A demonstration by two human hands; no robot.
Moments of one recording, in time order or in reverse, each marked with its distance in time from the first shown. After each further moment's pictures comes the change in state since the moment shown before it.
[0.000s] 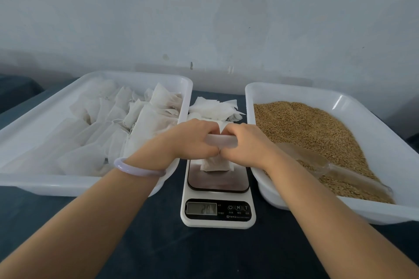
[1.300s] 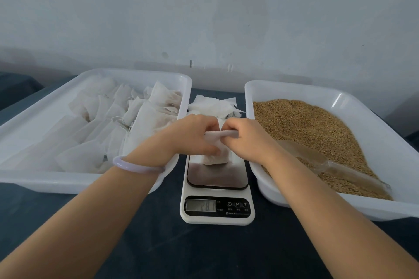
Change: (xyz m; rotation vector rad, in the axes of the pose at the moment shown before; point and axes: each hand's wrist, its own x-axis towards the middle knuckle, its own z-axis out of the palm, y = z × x) left_hand 0.003 -0.004 0.004 -0.015 0.072 -0.076; right_hand 0.000 0.002 -0.002 0.167 0.033 0.025
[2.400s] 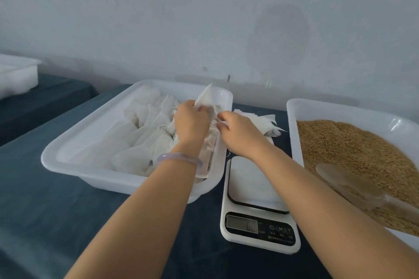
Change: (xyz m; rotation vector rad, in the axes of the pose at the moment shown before) left_hand 0.017 -0.070 -0.023 -0.416 0.826 -0.645; right_hand 0.063 -0.074 0.045 -0.041 0.004 -0.112
